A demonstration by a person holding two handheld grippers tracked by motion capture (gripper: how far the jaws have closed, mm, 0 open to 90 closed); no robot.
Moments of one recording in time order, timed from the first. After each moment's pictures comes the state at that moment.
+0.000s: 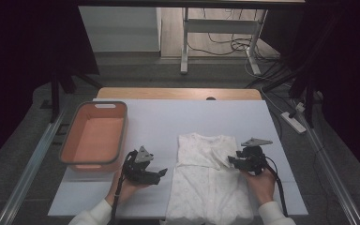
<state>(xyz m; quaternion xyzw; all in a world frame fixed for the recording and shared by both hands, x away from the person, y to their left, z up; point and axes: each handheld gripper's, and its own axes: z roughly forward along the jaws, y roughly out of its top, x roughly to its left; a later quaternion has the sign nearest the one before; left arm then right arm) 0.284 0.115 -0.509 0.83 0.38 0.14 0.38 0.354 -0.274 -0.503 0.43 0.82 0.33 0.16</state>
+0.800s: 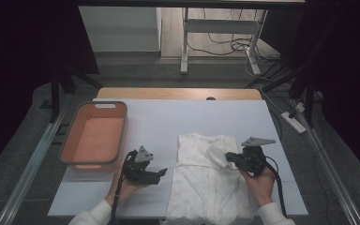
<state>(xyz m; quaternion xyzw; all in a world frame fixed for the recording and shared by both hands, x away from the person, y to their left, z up) 0.284 0.115 -0.508 0.83 0.38 0.14 0.38 0.341 -0.265 -0.480 0.39 0.82 0.40 0.11</state>
